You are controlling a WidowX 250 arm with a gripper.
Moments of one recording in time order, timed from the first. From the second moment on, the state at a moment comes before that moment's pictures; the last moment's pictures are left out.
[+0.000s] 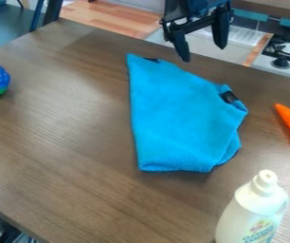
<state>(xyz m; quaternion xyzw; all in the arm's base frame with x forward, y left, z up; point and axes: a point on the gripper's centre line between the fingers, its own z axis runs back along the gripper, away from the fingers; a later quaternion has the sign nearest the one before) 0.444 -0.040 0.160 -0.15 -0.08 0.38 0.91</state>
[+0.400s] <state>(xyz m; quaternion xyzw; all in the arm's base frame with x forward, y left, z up) 0.447 -0.043 0.135 -0.13 -0.07 0.40 0.91</state>
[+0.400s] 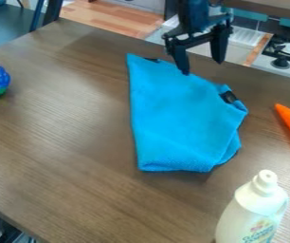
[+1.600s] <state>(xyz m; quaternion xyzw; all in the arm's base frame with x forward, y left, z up) 0.455 -0.093 0.114 -0.06 -0.13 0.42 0.90</state>
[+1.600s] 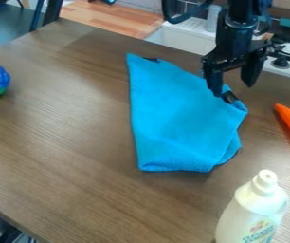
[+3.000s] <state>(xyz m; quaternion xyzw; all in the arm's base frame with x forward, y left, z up) 0.450 -0.101 0.090 -0.05 -0.12 0.41 0.90</state>
